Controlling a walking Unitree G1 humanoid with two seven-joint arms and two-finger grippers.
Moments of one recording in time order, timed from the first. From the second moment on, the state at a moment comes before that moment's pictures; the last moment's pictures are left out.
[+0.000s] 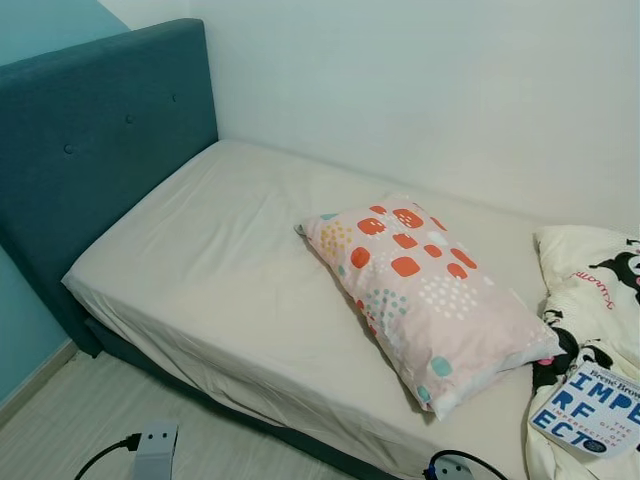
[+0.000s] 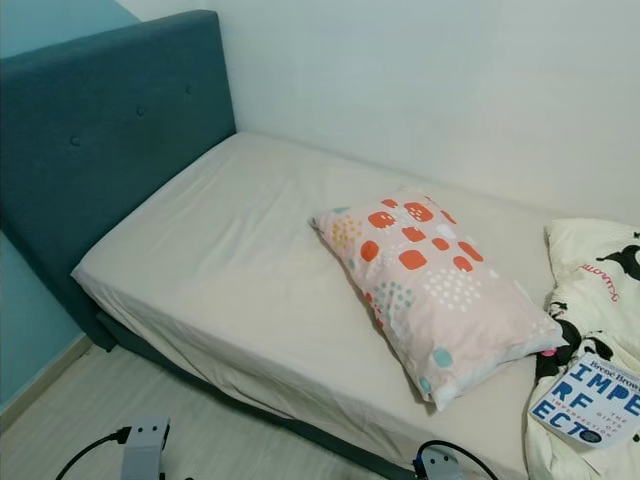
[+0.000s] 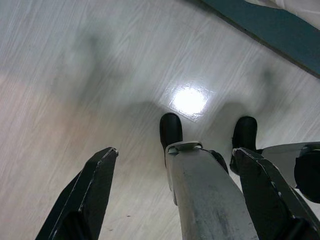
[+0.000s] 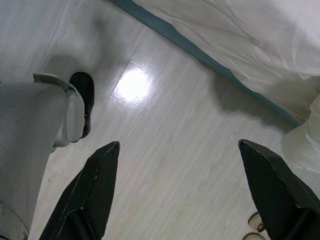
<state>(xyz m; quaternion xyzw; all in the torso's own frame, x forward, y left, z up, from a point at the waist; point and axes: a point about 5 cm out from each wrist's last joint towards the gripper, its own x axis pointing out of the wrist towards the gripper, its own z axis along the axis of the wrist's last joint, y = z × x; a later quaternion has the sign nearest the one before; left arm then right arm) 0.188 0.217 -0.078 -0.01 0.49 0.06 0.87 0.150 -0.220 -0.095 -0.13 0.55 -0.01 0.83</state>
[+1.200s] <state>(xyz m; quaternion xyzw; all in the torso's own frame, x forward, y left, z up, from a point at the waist) 0.187 0.215 -0.079 -0.02 0.49 0.06 0.87 0.149 -0.225 -0.094 -0.11 0.55 -0.01 0.83</state>
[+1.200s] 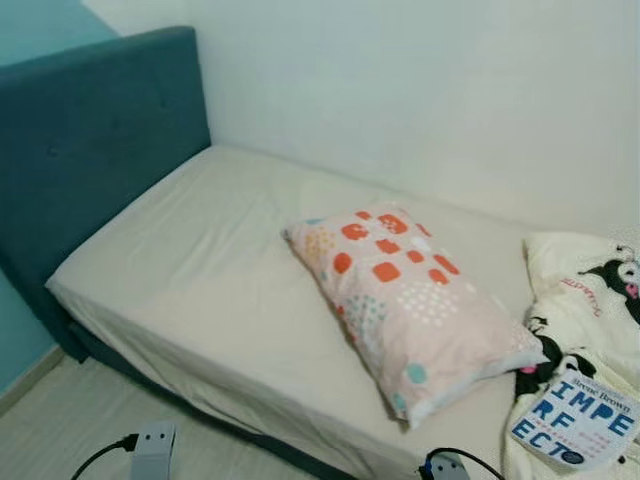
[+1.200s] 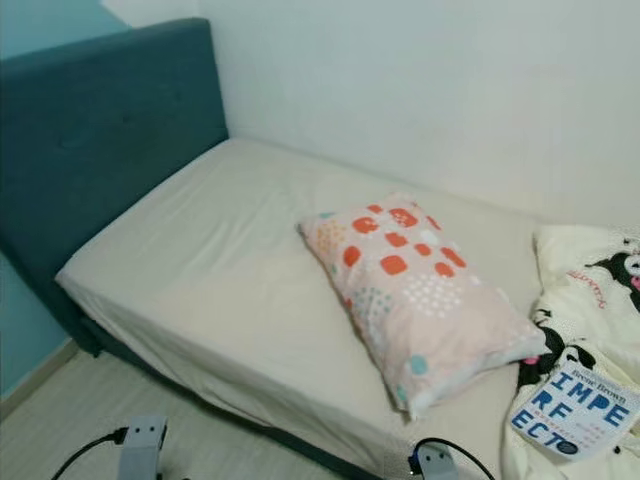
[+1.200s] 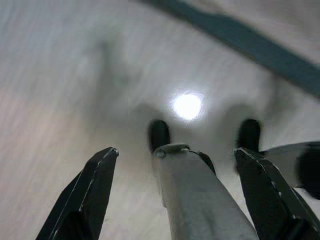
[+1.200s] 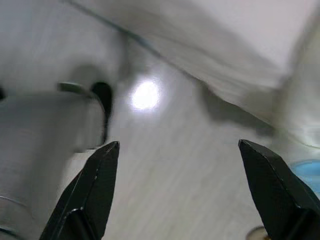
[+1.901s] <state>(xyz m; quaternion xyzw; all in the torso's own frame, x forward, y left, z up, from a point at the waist) 0.188 0.219 -0.078 -0.02 0.48 0.06 0.87 0.147 -0.211 -0.097 -0.10 0.55 0.00 0.83</state>
